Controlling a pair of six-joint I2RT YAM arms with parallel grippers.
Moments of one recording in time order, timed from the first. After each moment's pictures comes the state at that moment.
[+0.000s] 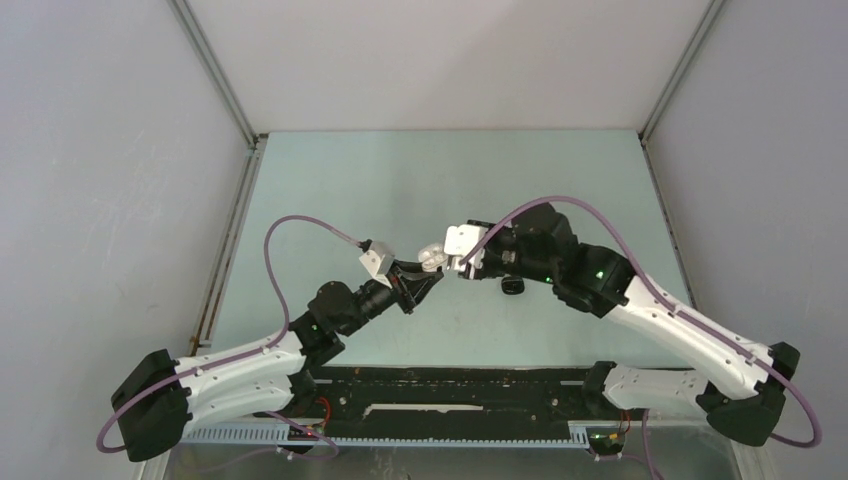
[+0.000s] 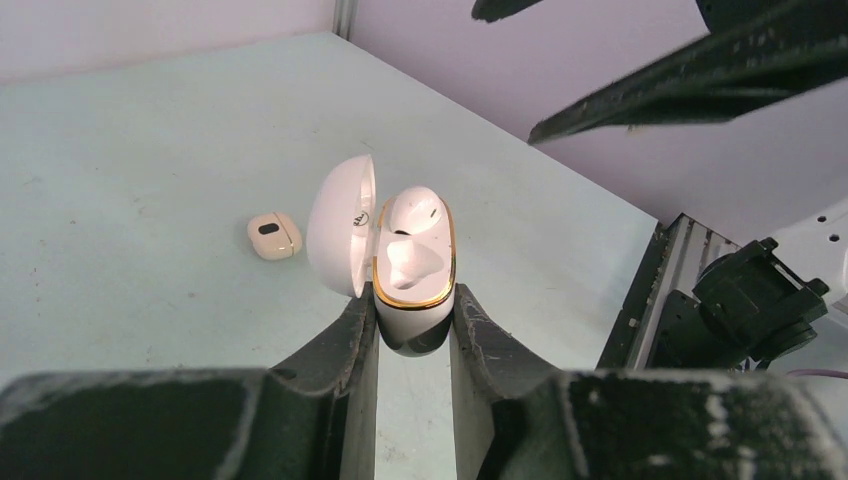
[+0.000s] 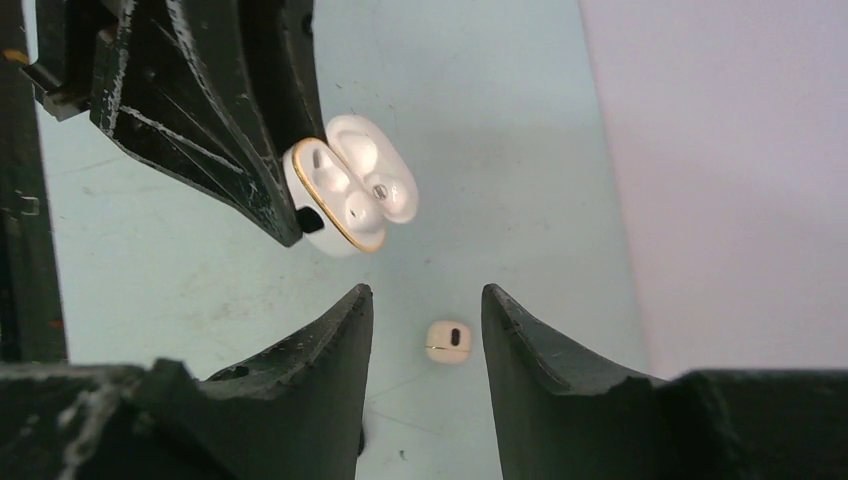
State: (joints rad) left arm -0.94 0.90 0.32 0.69 0.00 -0.27; right arm 0.98 1.11 1.17 -0.50 -0.07 -0.70
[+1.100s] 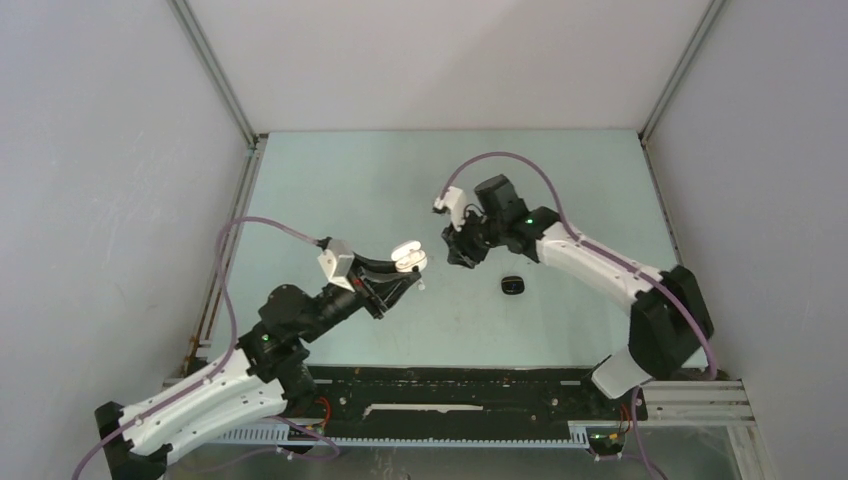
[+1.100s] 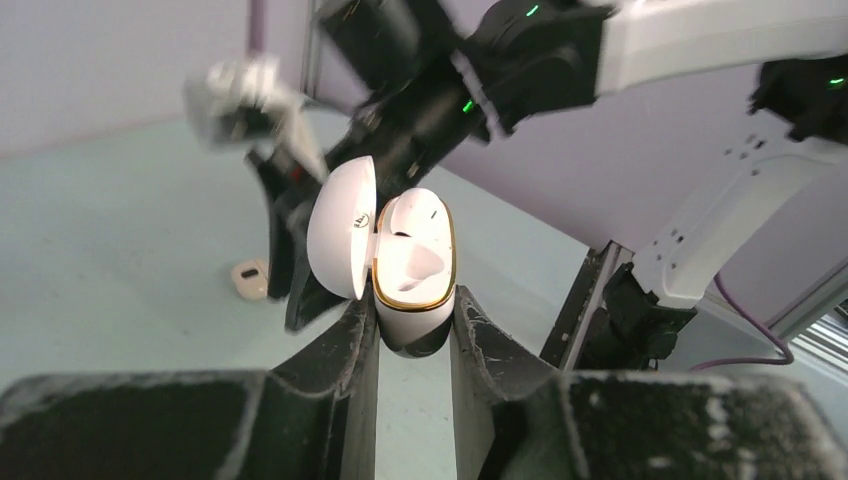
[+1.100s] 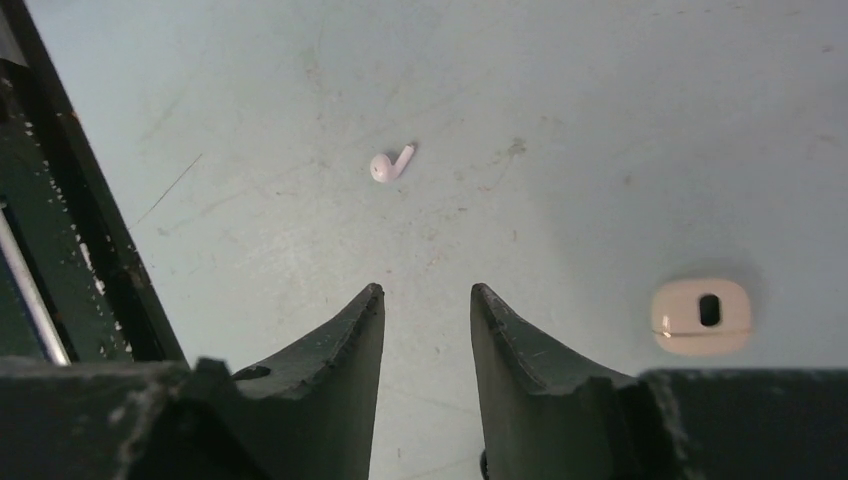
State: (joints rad) left arm -0.94 0.56 0.46 0.29 0.05 -0.30; right arm 0.62 1.50 1.14 -0.41 -0.45 -0.28
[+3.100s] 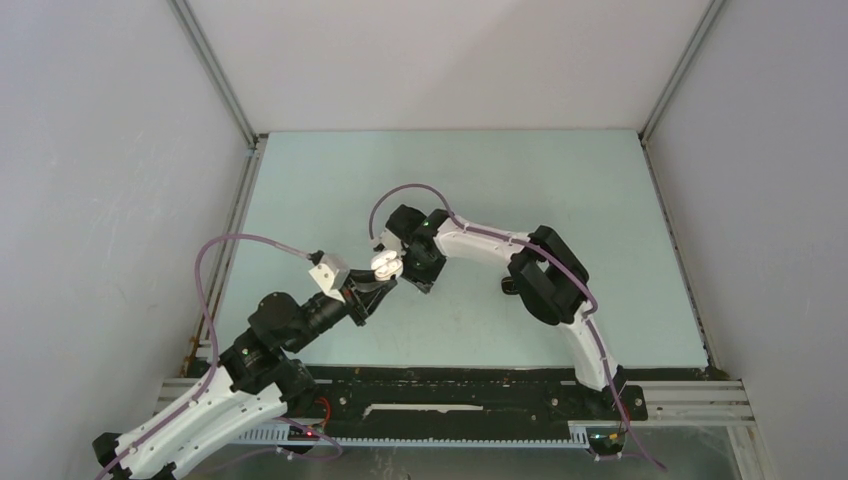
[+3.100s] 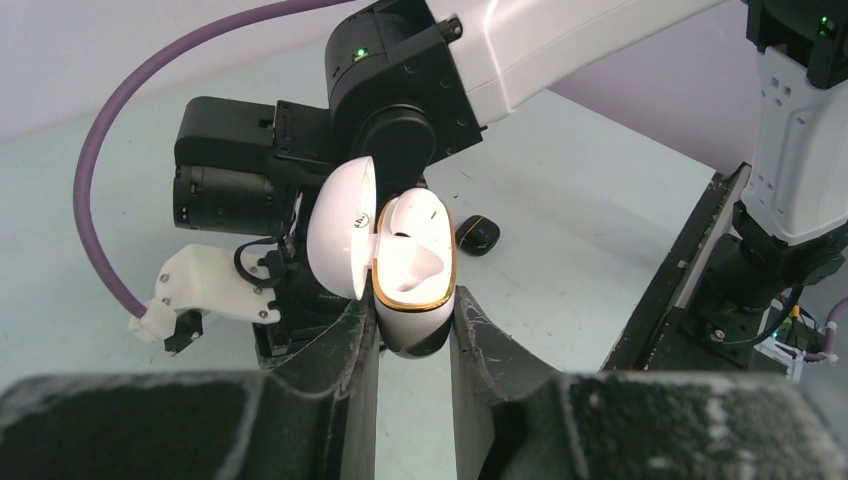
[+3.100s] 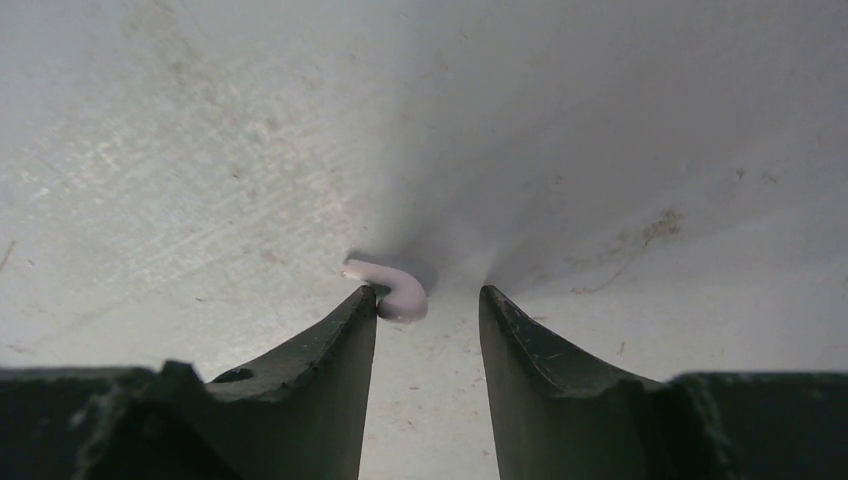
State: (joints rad) left arm -0.86 0.36 0.45 -0.06 0.01 -0.12; right arm 0.90 2.20 1.71 -0.79 -0.08 -0.19
